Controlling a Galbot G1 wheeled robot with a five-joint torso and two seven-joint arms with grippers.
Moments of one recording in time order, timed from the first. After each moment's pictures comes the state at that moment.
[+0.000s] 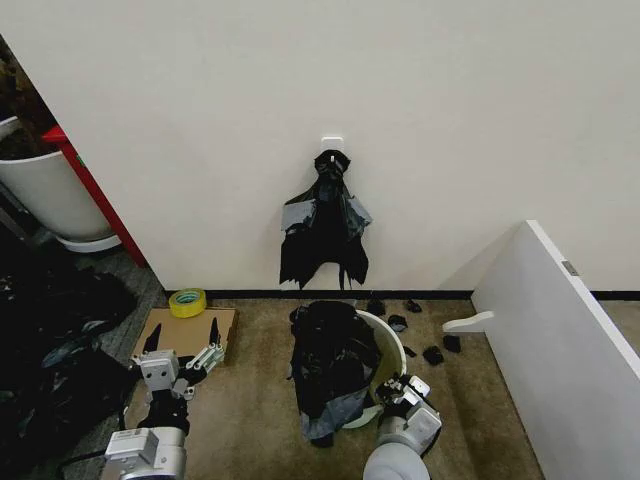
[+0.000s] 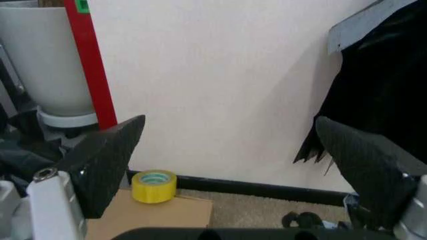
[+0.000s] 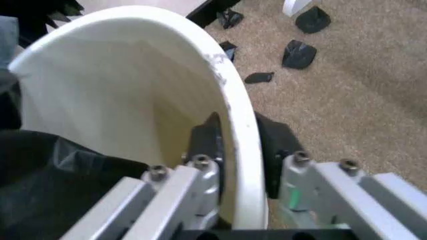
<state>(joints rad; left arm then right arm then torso) 1.81 -1.06 -0.40 -2.34 -0.29 -0.11 -0.54 -1.30 1.16 -0.20 1.98 0.84 0.19 1.15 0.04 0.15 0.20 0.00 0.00</state>
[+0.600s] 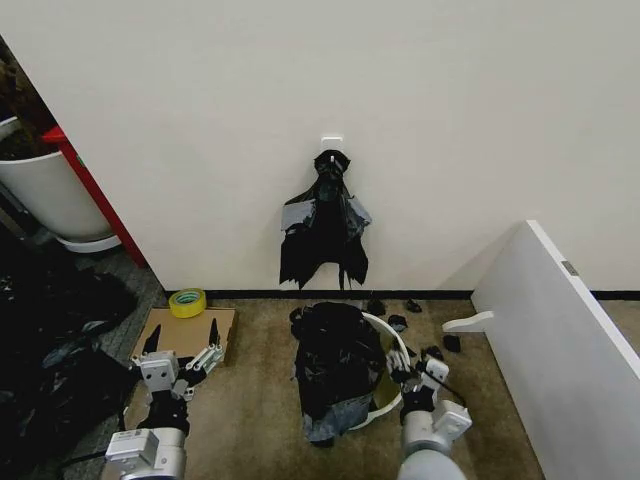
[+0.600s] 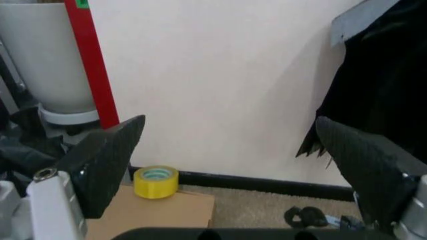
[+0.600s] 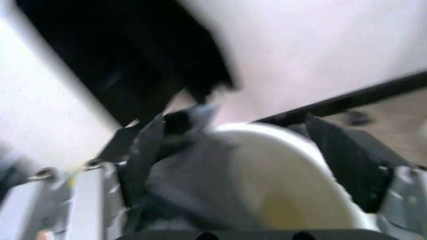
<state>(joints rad) 1.81 -1.05 -0.39 -2.32 -0.28 -0.11 -0.54 -1.33 0.88 -0.16 2.12 0.76 0.18 0.63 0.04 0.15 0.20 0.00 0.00</state>
